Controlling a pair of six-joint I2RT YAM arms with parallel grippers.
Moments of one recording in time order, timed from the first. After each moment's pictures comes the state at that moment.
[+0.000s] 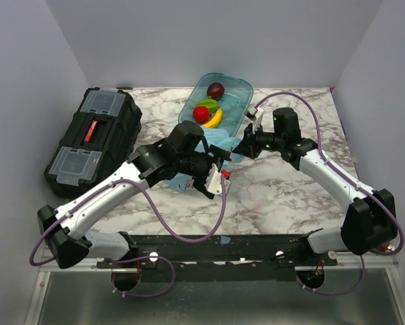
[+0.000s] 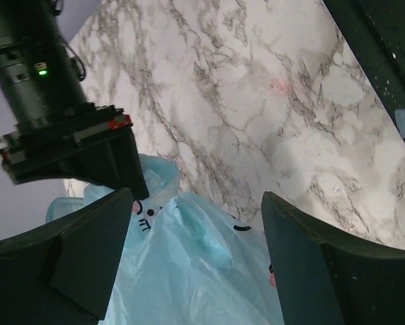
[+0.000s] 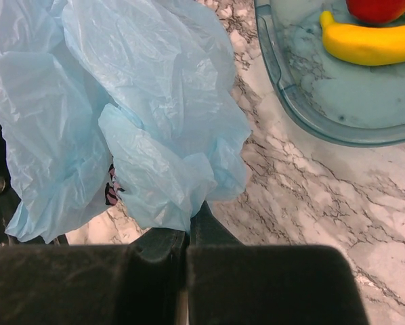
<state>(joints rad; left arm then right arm) -0.85 1.24 1.31 -0.68 0.60 1.10 0.39 1.39 1.03 -0.19 -0.68 -0.07</state>
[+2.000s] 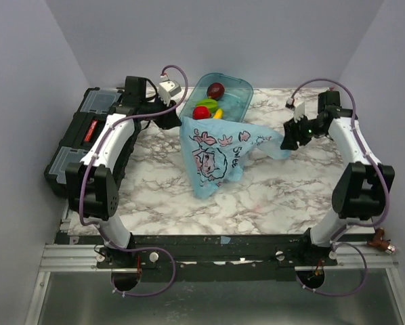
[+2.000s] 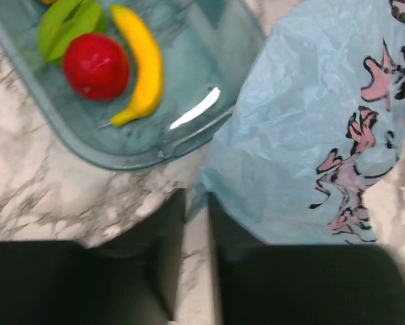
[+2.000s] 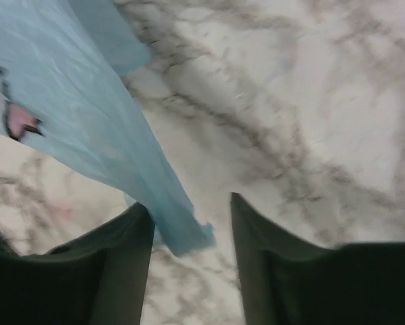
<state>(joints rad) -0.16 1.66 1.50 -0.55 0.81 0.39 -0.10 1.61 1.36 -0.93 -0.65 -0.70</state>
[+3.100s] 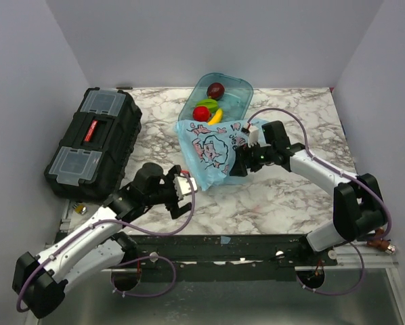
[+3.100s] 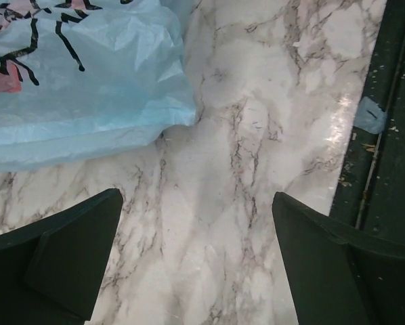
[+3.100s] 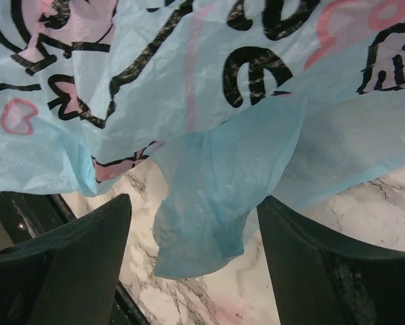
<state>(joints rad) -0.64 0.78 0.56 -0.37 0.47 0.45 0.39 1.50 0.95 -0.32 -0.60 0.03</state>
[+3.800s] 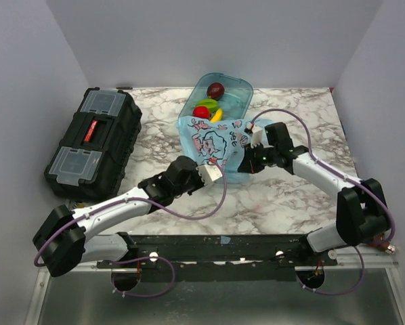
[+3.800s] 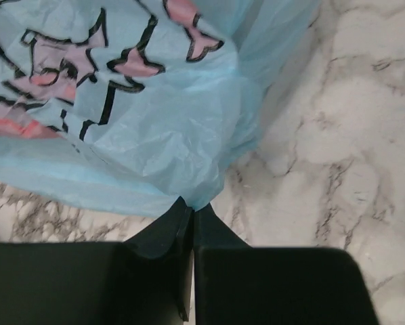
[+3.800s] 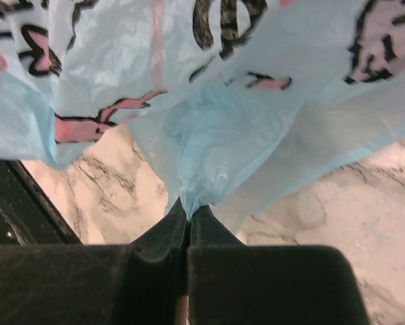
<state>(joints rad) -0.88 1.19 0.68 -0.05 -0.05 0.42 0.39 1.48 0.91 -0.26 -0.54 0.05</state>
